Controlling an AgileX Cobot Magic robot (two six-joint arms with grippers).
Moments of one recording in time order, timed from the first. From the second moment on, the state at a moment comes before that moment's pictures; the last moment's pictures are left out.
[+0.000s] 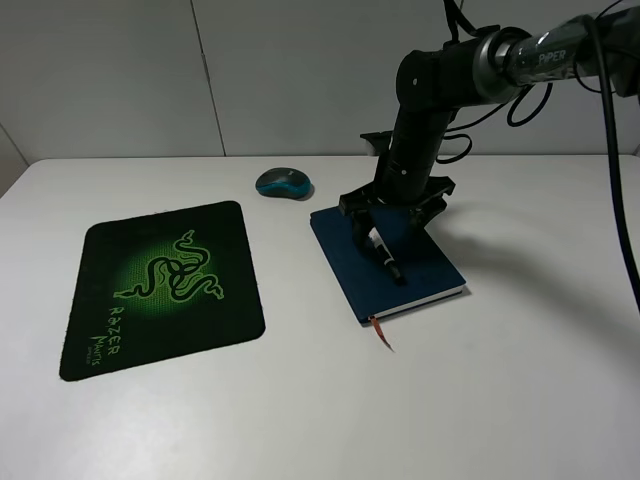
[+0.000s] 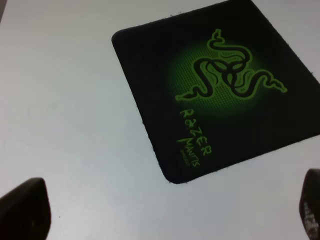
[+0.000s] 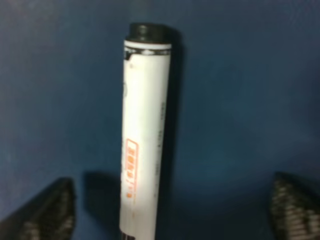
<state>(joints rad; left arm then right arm) 0.02 -0.01 -0.49 -0.05 1.06 0.11 0.44 2.24 -1.67 0.10 0.97 0.05</state>
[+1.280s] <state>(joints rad) 0.02 -0.01 -0.49 -0.05 1.06 0.11 0.44 1.98 -1.80 0.06 1.21 0.07</state>
